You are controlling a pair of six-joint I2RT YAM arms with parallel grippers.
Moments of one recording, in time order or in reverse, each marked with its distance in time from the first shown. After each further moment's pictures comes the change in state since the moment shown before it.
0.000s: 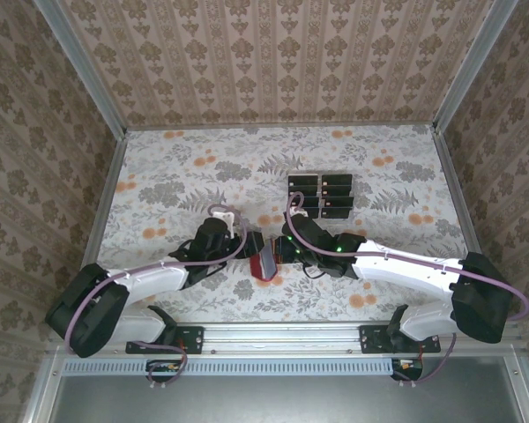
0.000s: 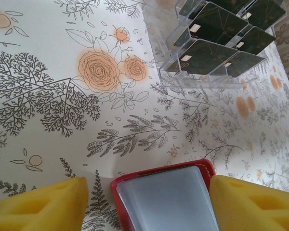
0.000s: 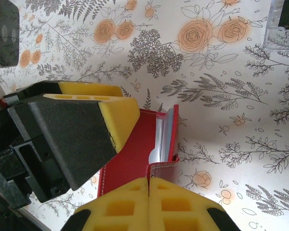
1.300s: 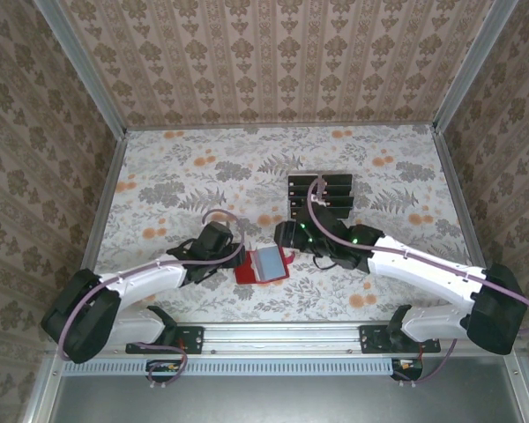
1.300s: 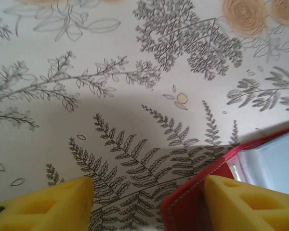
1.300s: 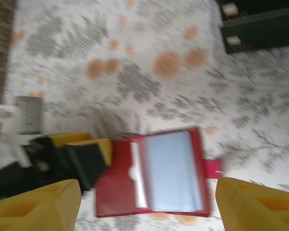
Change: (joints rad) left arm -0.007 -0.058 0.084 -0.496 -0.266 0.097; right arm -0.078 -0.092 0.107 -0.169 0.020 0.087
